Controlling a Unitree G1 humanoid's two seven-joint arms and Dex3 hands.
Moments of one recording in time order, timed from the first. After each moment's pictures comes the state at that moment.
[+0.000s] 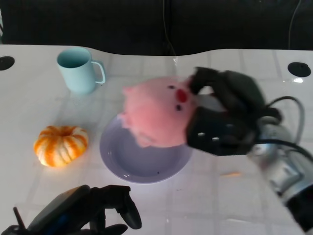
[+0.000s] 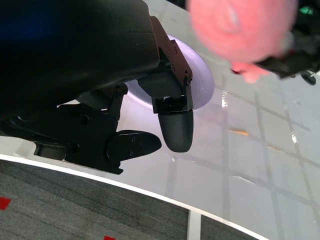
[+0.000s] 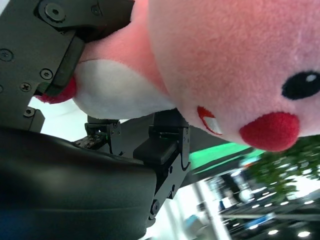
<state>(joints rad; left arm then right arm) 0.29 0.40 -0.17 -0.53 0.31 0.10 -0.39 -0.62 -0.10 0.39 0.47 -0.59 0.01 -0.13</state>
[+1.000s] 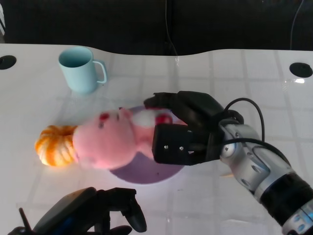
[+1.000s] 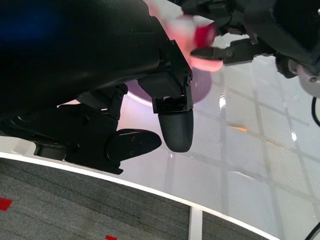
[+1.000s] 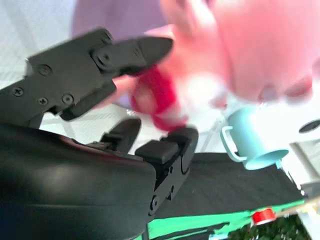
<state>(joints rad) 0.29 0.40 -0.20 -0.55 0.34 0.12 -0.39 -0.71 -0.04 0.52 0.58 -0.63 0.03 0.09</state>
